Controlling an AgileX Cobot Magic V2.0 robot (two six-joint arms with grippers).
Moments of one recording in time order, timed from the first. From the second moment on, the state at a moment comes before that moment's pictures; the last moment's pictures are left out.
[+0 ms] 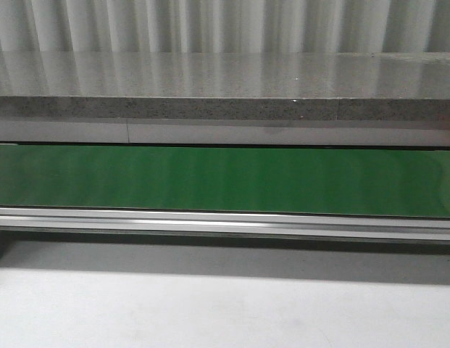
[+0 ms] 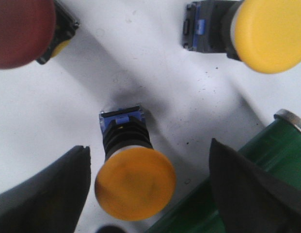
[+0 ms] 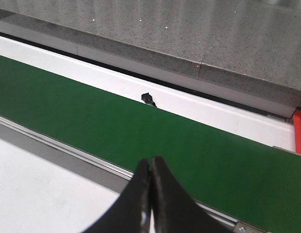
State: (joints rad) left arm 0.27 1.96 -1.48 -0.14 1.04 -0.38; right arm 0.04 0.18 -0.52 0.34 0.71 -0.39
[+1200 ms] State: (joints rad) left arm 0.25 1.71 -1.58 -0.12 1.22 -0.02; right arm 0.04 0.18 -0.52 0.34 0.71 -0.39
